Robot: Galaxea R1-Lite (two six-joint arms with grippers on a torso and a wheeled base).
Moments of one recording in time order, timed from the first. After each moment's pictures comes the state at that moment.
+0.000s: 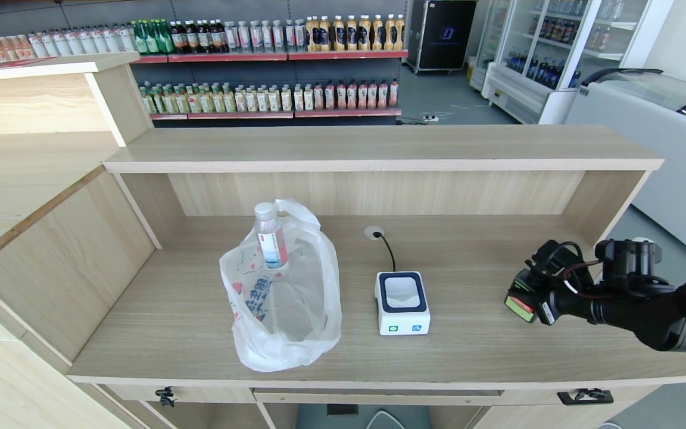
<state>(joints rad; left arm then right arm) 0.00 0.00 0.00 0.04 0.08 0.07 -0.10 2.09 -0.73 -0.85 0.43 -0.64</state>
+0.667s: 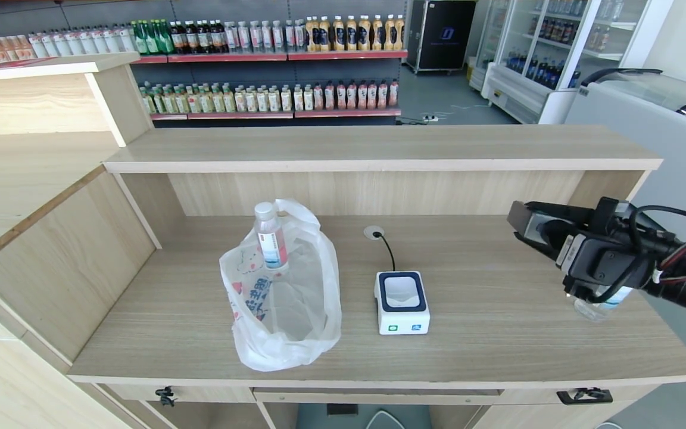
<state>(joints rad) 0.00 0.00 0.00 0.03 0.08 0.07 0.16 1.53 -0.56 -0.92 0.43 -1.39</state>
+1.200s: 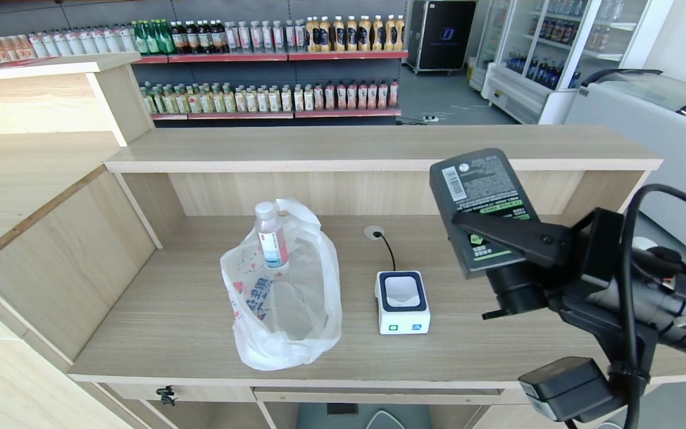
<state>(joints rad) 0.00 0.00 0.00 0.04 0.08 0.07 0.63 1.41 -0.54 -1.06 0.42 -2.26</state>
